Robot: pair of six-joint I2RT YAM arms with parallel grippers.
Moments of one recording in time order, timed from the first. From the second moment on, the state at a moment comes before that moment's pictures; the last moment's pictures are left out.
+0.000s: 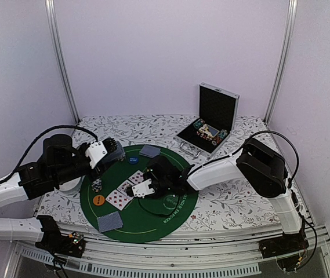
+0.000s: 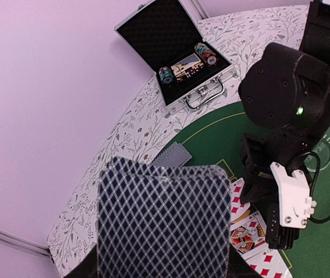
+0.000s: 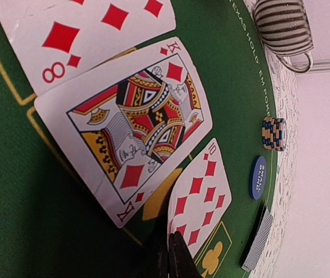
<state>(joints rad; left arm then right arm) -0.80 0.82 0.62 -0.14 -0.16 0.56 1.09 2.28 1.46 0.14 0.12 -1.09</state>
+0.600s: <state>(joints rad) -0.80 0.82 0.62 -0.14 -0.16 0.56 1.09 2.28 1.51 0.06 0.07 -1.12</state>
